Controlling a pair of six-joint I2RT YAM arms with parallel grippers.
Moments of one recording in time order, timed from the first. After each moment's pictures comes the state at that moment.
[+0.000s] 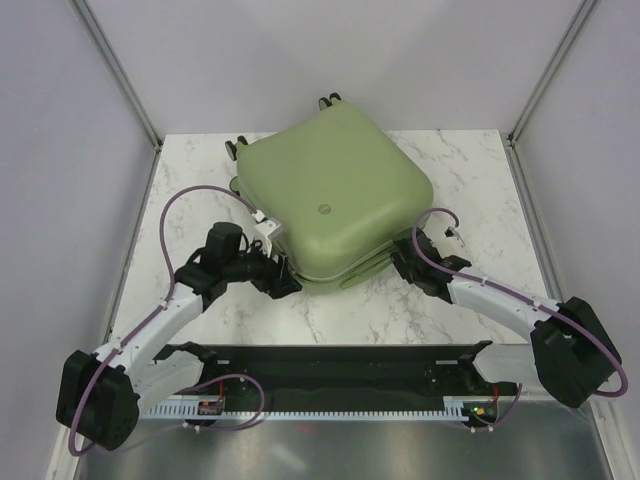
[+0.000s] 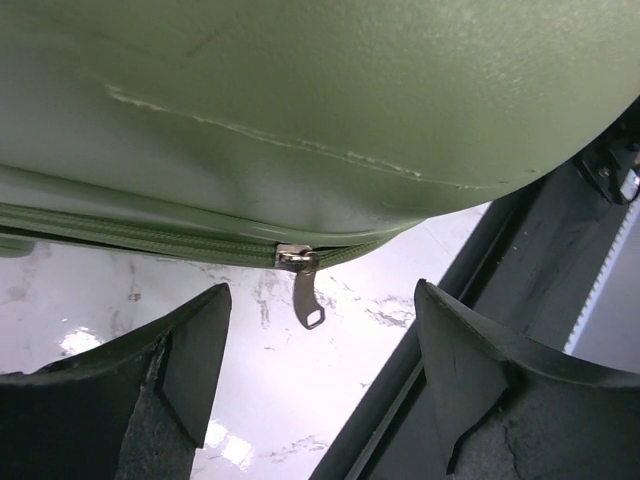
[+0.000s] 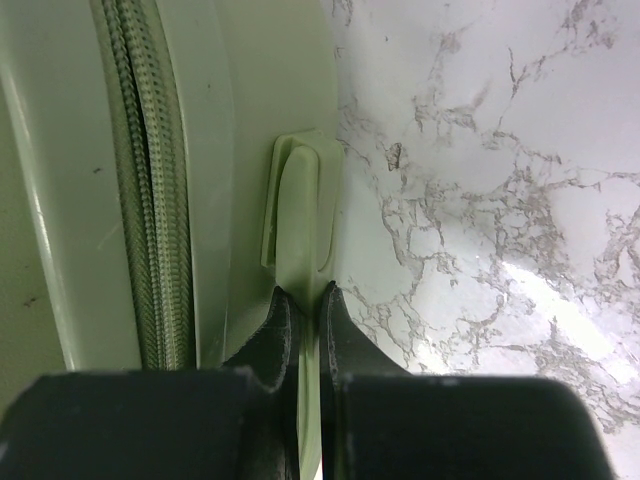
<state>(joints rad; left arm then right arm) -0.41 0.99 0.60 -0.28 0.58 -0.05 0.62 1.26 0.64 -0.28 0.44 1.52</state>
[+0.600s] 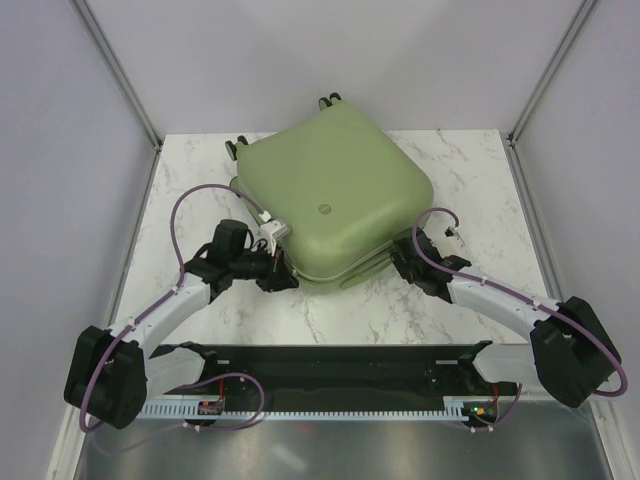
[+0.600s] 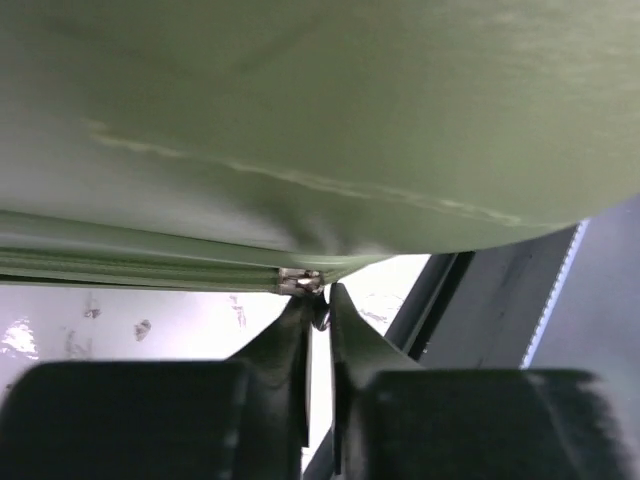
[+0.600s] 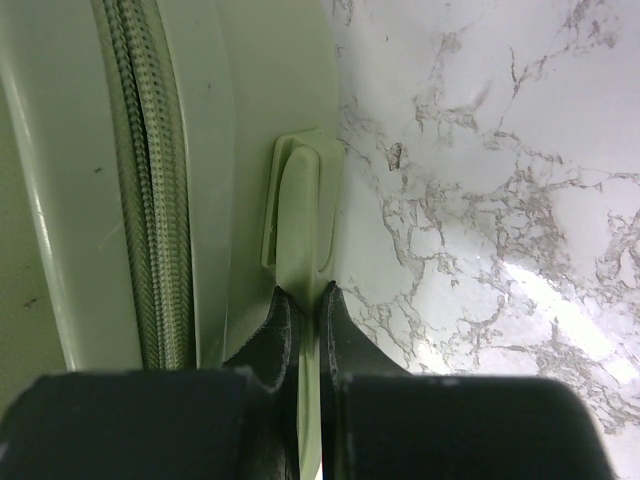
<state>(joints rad) -0.40 1.12 0.60 -0.23 0.71 -0.06 0.61 1.26 0.64 -0.28 0.44 1.52</state>
